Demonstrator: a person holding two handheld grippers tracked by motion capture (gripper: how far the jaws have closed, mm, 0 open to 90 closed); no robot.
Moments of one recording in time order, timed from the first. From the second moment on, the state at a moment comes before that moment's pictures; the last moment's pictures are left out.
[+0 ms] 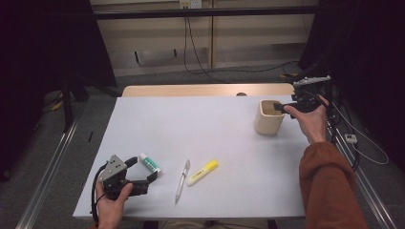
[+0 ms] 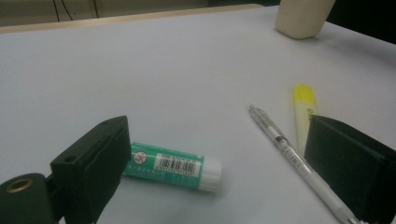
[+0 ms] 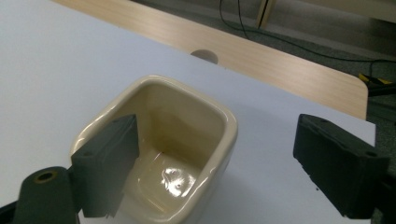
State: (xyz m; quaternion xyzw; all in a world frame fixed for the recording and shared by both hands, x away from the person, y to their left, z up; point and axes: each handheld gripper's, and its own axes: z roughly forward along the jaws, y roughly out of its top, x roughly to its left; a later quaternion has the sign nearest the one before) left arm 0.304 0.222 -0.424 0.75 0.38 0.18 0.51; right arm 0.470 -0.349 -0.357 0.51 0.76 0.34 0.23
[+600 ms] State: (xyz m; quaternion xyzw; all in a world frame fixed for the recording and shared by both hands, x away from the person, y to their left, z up) left arm 0.305 0.220 -0.427 0.76 0.37 0.16 0.50; right arm 0.505 -0.354 -0.389 0.49 0.79 0.32 0.19
